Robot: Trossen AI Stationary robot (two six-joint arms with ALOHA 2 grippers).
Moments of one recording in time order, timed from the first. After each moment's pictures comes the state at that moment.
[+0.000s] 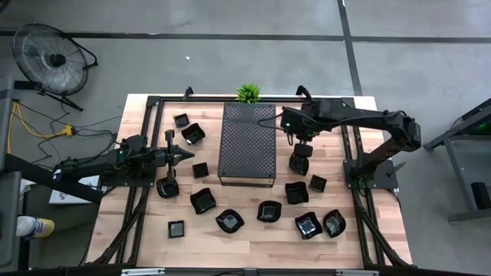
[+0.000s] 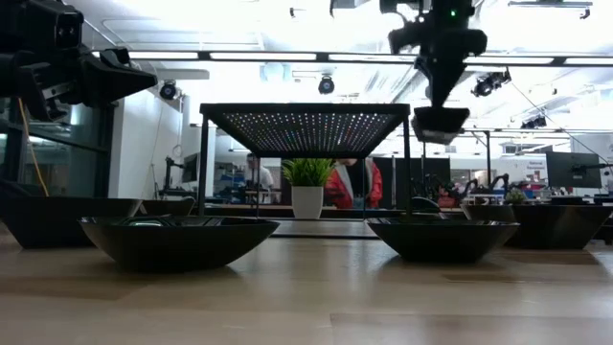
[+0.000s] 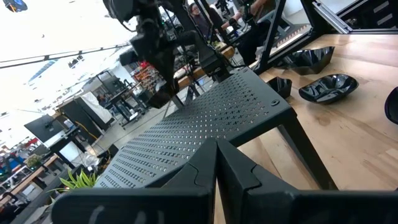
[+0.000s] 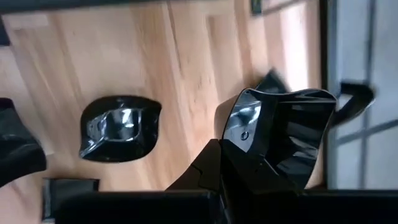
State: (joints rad) left arm 0.20 0.01 0.02 0.01 0.19 0.60; right arm -0.21 1.51 1.42 -1.31 0.29 -0.06
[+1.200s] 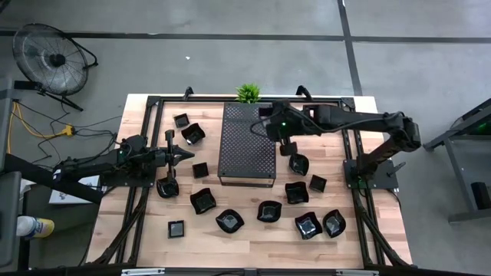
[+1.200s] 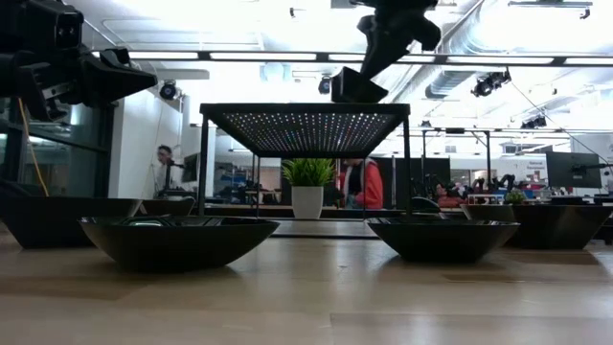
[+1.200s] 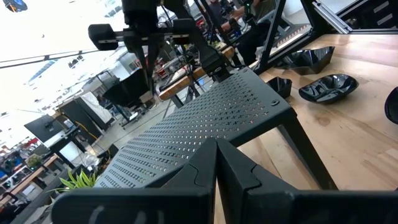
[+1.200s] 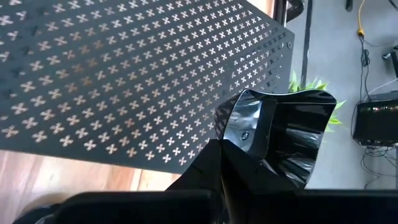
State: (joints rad) left arm 0.20 0.01 0.02 0.01 0.19 0.60; right arm -0.15 1.53 1.45 -0.85 0.28 -0.52
